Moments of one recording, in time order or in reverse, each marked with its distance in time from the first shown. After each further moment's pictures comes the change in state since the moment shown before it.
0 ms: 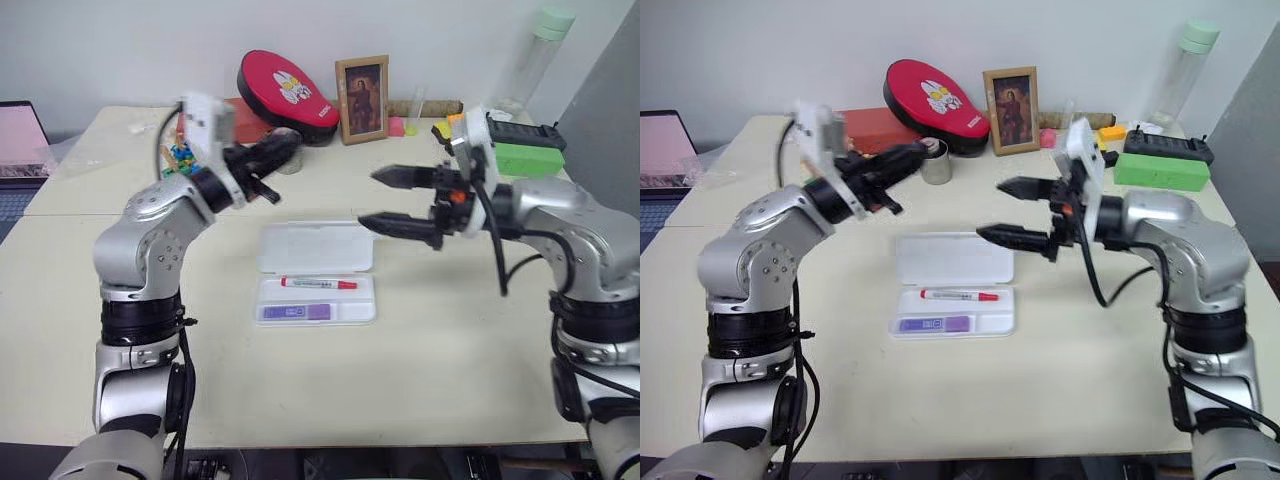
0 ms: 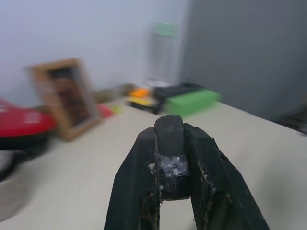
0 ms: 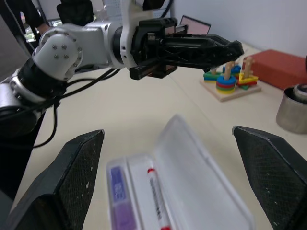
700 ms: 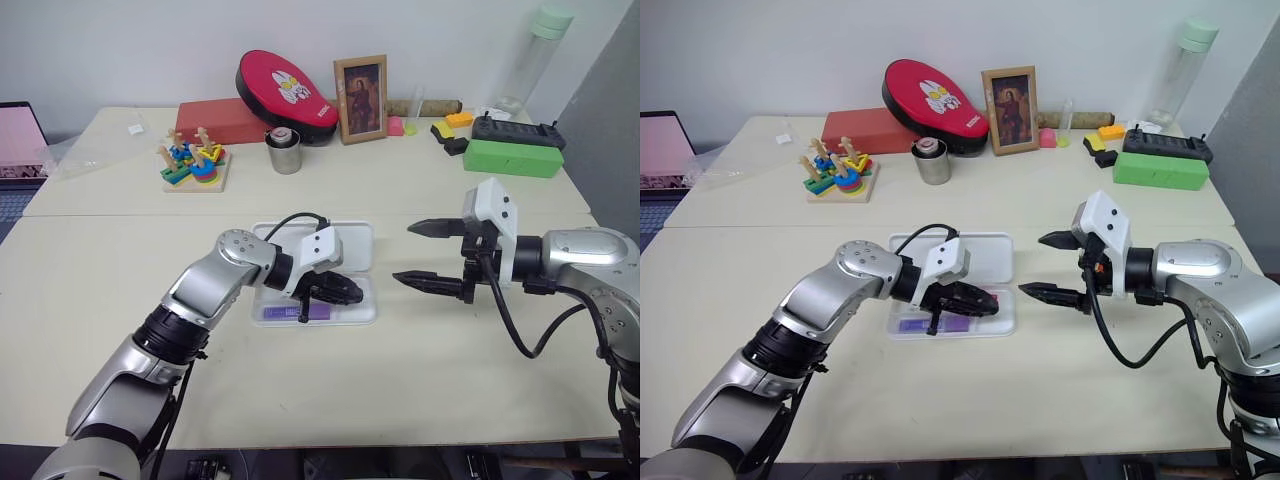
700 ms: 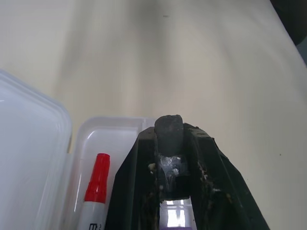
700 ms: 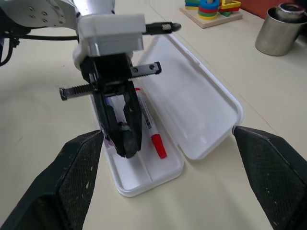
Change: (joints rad) left arm 0.054 0.071 -0.504 0.103 0.329 -0.200 -0.427; right arm 0.232 -0.190 0.003 -0.216 -0.025 0.005 -0.102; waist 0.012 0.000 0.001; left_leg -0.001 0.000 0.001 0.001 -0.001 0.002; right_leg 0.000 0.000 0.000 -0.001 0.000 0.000
